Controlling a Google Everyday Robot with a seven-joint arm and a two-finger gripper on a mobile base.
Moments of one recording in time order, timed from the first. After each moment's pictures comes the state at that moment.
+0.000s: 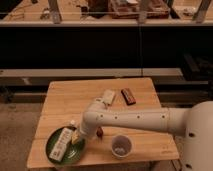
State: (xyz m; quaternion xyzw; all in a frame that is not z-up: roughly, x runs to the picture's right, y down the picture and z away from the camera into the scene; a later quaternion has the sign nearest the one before) arm -0.135 0.256 0.756 -0.10 -0.40 -0.66 0.62
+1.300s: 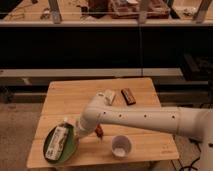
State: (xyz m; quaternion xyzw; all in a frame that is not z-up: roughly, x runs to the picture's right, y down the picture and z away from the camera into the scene) arm -0.137 0.212 0.711 -0.04 -0.39 -0.66 0.64
